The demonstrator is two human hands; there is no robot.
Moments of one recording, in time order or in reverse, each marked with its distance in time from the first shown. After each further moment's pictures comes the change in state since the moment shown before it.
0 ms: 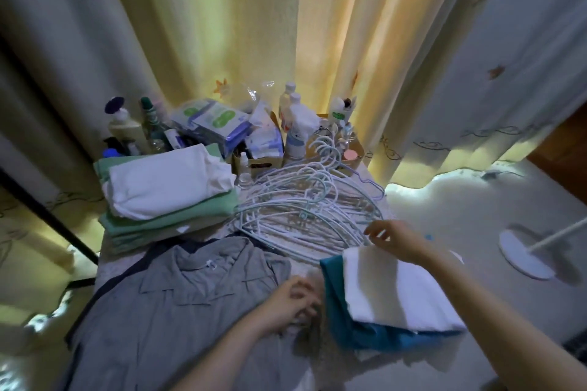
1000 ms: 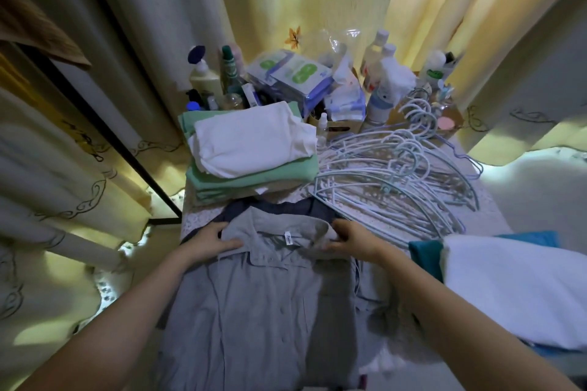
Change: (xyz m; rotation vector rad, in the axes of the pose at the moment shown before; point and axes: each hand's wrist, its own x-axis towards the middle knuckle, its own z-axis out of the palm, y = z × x) left_hand -0.074 -0.058 -0.283 0.475 0.361 -0.087; right_hand 0.082 -0.153 0.168 0.289 -0.323 -0.205
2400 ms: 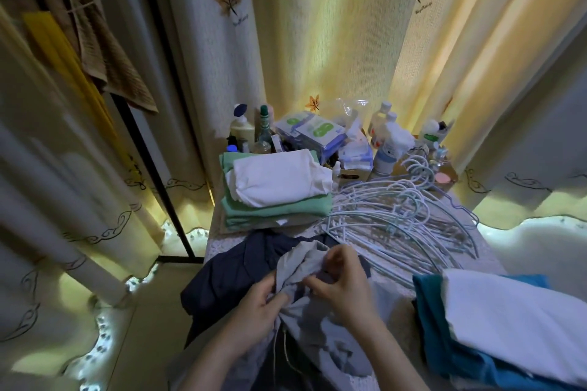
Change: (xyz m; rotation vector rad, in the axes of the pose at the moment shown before) left_hand -0.174 0.112 0.064 -0.595 0.077 0.280; right_hand -0.115 -0.136 0.045 0.368 0.591 -0.220
